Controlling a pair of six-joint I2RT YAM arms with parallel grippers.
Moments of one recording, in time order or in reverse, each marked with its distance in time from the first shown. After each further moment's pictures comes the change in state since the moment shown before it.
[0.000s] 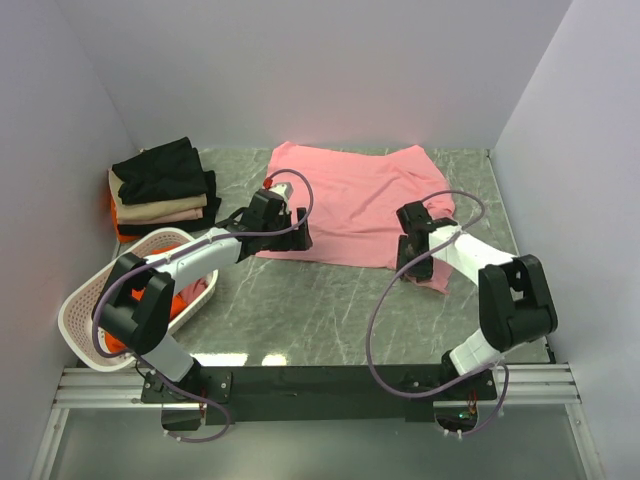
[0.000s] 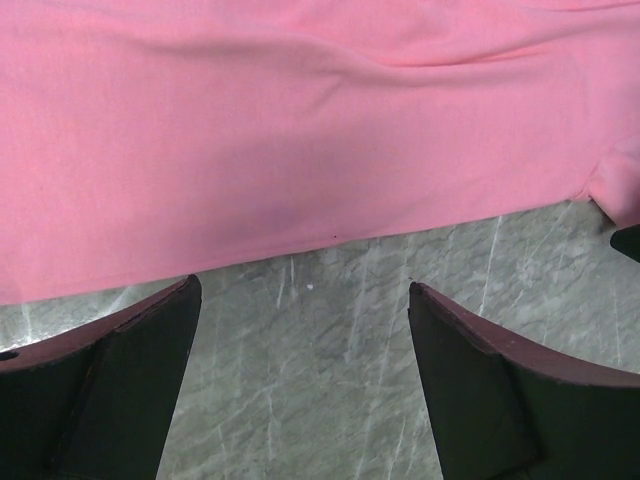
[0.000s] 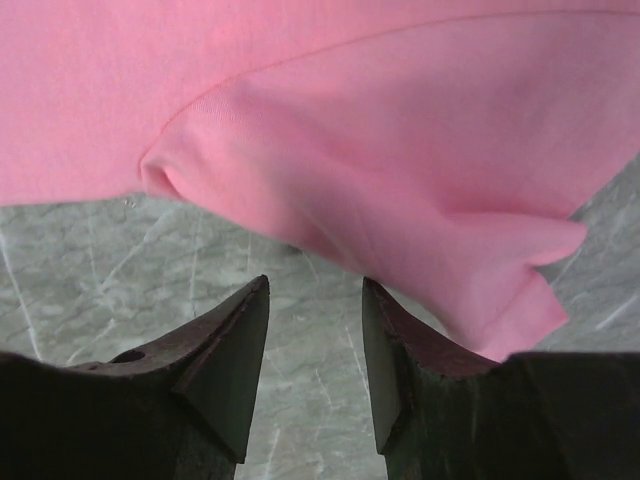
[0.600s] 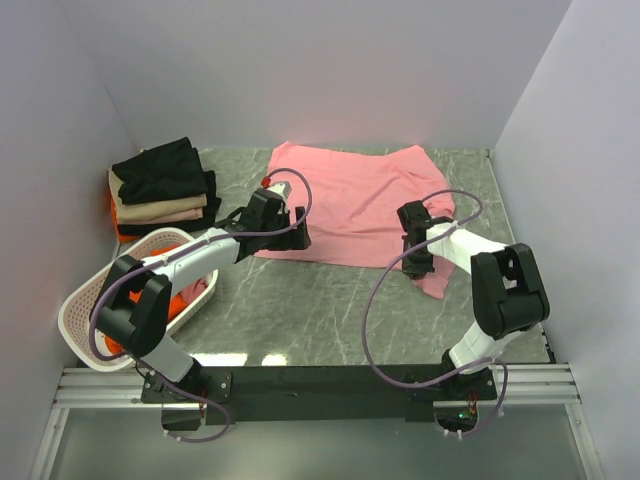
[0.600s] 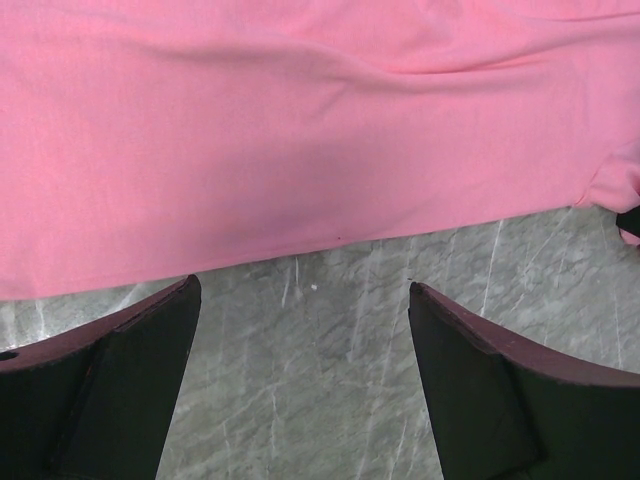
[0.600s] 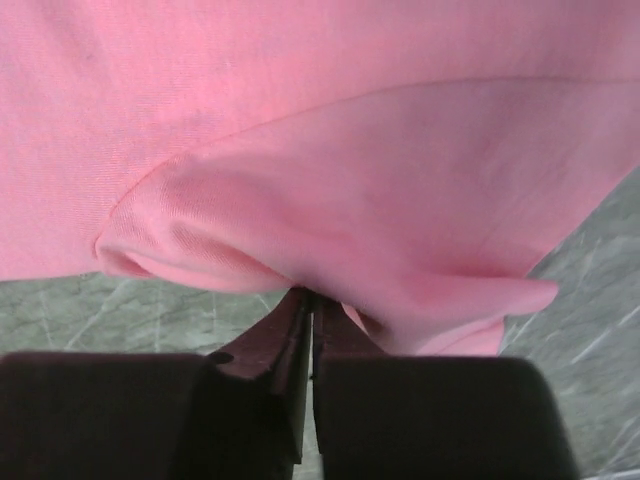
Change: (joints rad) left arm 0.002 -0.016 0.000 -0.012 -0.018 0.001; right arm -0.029 0.092 0.011 0.061 0.054 -0.031
